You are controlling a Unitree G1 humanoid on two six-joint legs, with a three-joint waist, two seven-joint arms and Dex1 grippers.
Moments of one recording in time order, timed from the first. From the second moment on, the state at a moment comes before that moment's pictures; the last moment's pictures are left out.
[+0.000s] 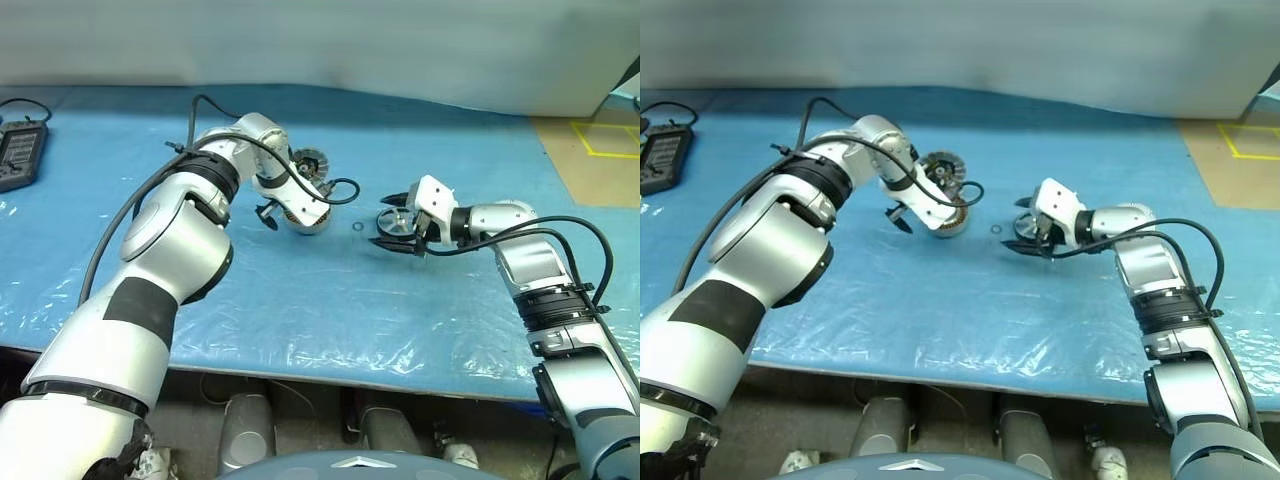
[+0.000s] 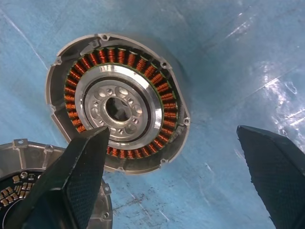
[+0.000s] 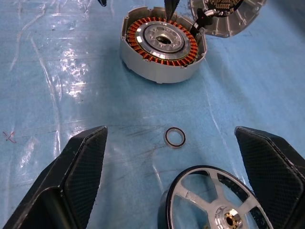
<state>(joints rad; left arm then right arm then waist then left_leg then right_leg) -1.51 0.26 -0.68 1.36 0.68 -0.64 -1.20 -0.62 -0.61 0.14 0.28 0.06 0.13 1.10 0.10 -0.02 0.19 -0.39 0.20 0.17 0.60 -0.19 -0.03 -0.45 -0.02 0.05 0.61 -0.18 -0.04</state>
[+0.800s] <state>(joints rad) -1.45 0.25 -0.68 1.37 0.74 -0.62 -1.13 -0.56 -0.61 0.13 0.18 0.09 0.19 1.08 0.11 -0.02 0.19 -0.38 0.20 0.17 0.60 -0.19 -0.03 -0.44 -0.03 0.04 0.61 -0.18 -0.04</state>
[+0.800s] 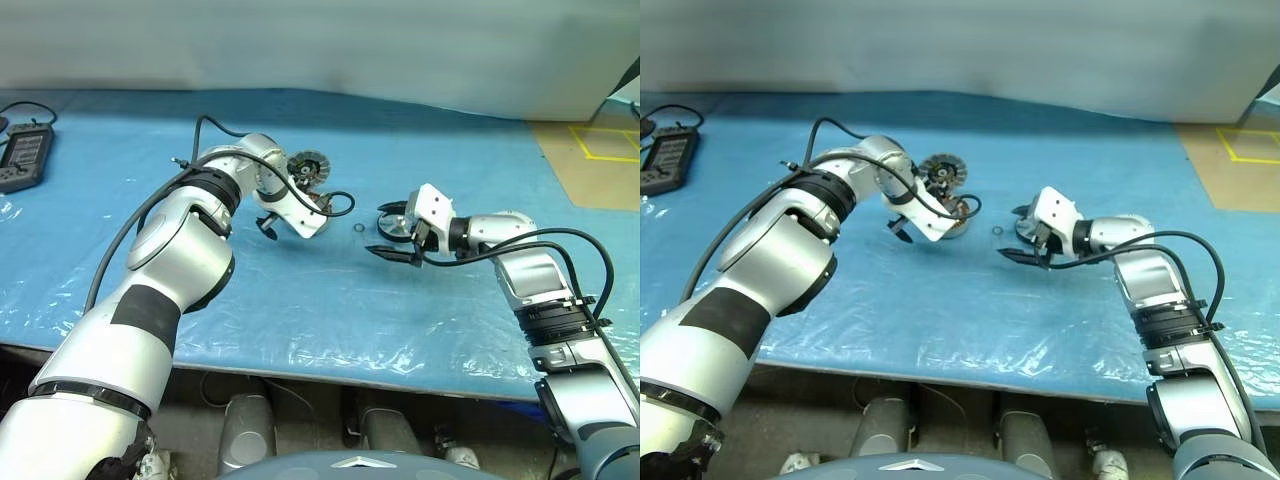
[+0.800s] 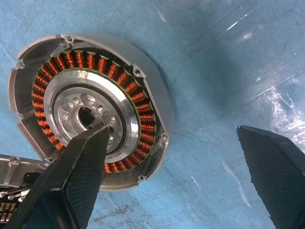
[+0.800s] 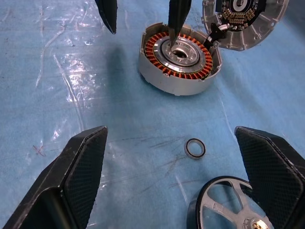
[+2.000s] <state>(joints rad) -1.42 0.26 -0.69 1.36 0.78 -0.61 -1.06 -0.54 -0.60 0.13 0.12 0.10 0.22 1.05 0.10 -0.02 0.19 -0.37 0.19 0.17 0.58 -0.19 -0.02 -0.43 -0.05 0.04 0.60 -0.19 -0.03</state>
